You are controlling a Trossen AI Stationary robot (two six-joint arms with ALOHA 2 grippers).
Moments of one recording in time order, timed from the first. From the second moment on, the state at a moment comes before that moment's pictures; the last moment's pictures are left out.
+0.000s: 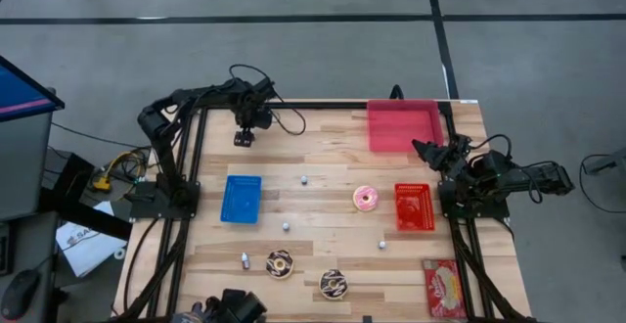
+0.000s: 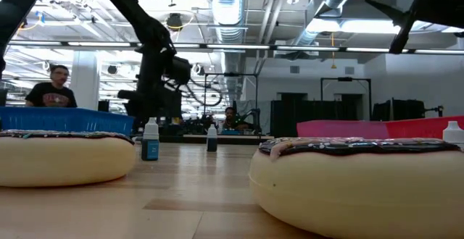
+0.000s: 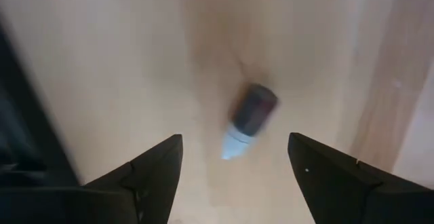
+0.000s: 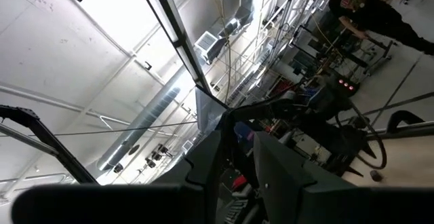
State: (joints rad) left arm 0.80 1.87 1.23 -0.96 -0.15 0.89; right arm 0.08 0.08 0.06 0.50 0.45 0.78
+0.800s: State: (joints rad) left arm 0.76 1.81 1.07 -0.77 -0.17 0.89; right arm 0.08 0.08 0.06 0.47 0.45 0.79
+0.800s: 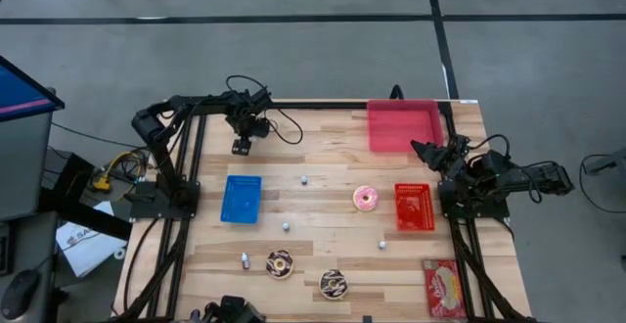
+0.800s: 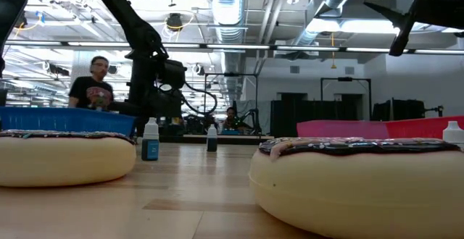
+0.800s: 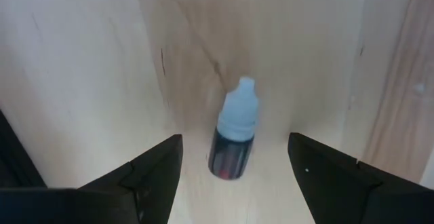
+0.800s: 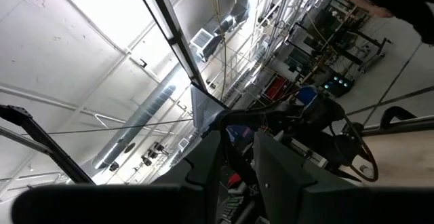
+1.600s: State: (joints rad) left arm 0.75 1.81 1.07 -0.76 -0.12 0.86; right arm 0.08 0.08 0.06 0.45 0.45 0.79
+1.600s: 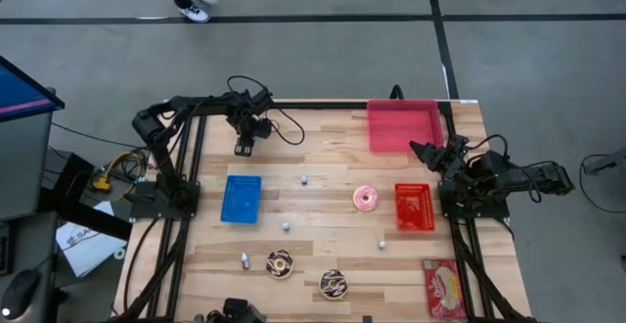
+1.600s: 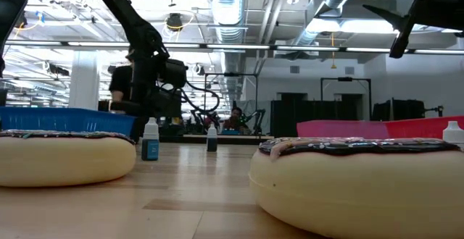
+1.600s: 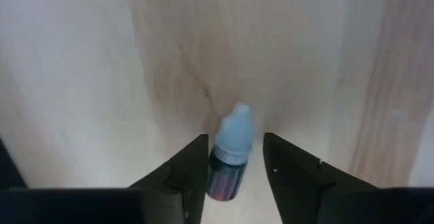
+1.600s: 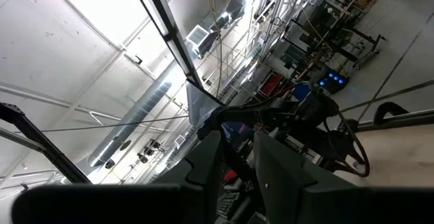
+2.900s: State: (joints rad) left arm 0.64 1.65 1.06 -0.72 -0.01 0.48; right arm 0.08 0.08 0.06 0.48 0.45 0.81
